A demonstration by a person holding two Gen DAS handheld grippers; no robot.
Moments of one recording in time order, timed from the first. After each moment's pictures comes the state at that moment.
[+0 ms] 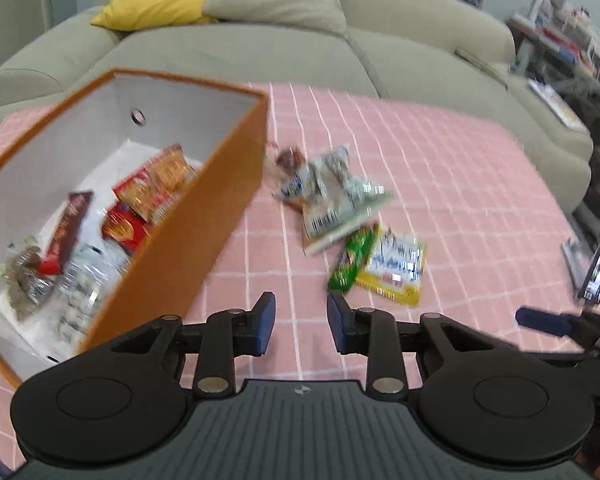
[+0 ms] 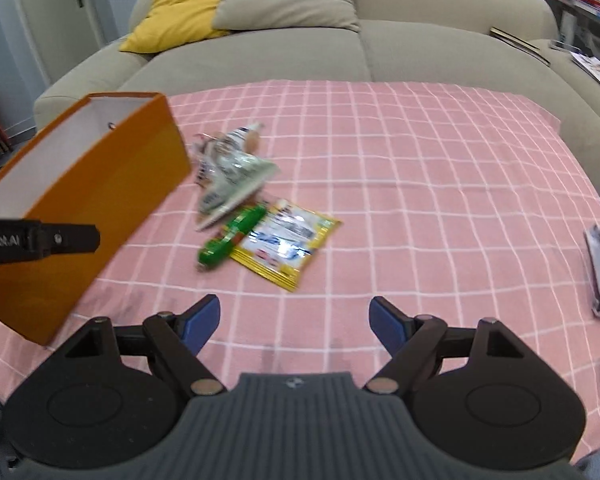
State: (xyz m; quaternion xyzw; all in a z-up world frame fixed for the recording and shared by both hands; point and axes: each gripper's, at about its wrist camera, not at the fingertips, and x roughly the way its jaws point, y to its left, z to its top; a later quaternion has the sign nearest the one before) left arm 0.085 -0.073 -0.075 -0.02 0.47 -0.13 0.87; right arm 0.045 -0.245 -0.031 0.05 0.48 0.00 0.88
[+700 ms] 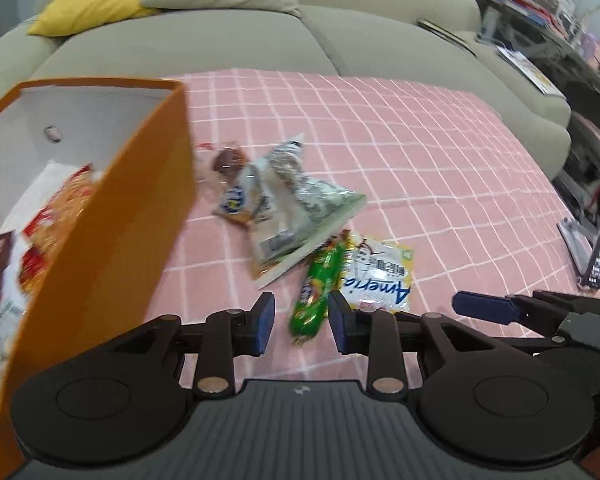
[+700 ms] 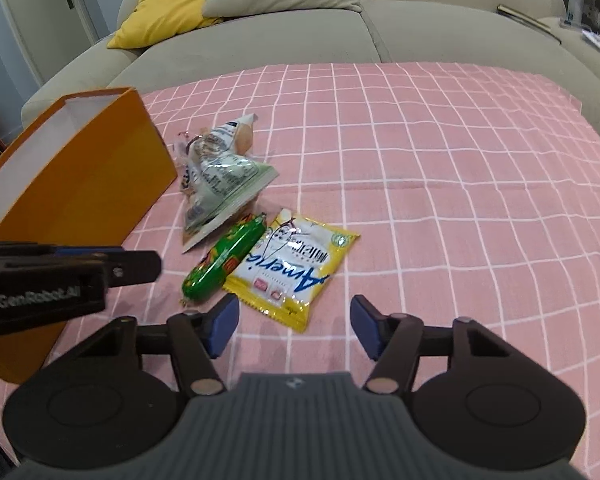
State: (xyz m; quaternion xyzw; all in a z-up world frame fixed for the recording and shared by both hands) left arm 0.144 -0.112 -0.112 0.01 0.48 -0.20 0.85; right arm 0.105 -0.246 -0.069 0.09 0.49 0.00 0.87
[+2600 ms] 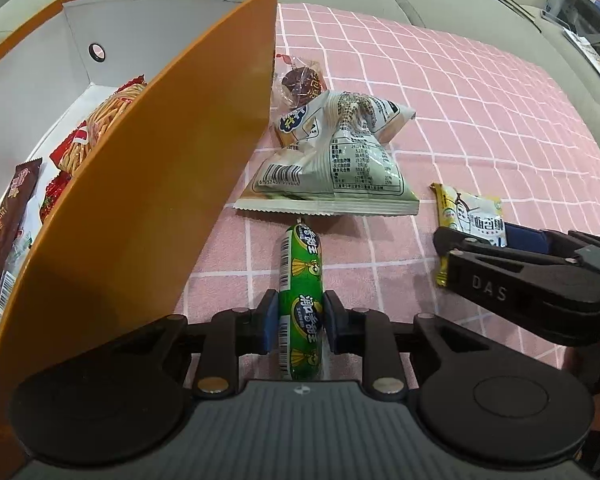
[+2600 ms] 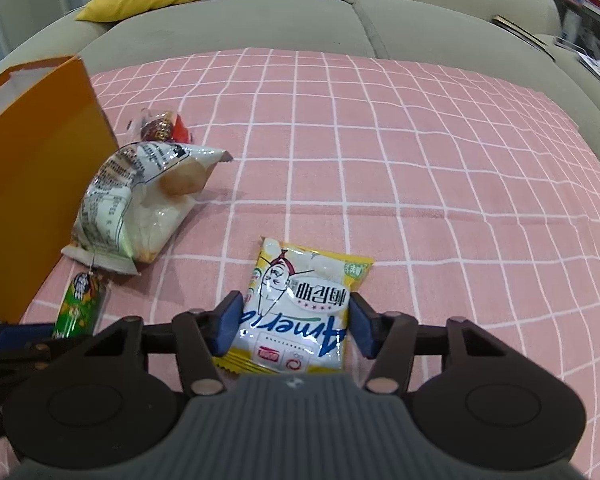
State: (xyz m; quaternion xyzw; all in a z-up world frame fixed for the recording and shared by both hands) left arm 0.155 -0.091 -0.150 0.00 0.55 -0.11 0.83; right arm 0.163 -0.217 -0.112 0.01 0.51 -0.04 0.86
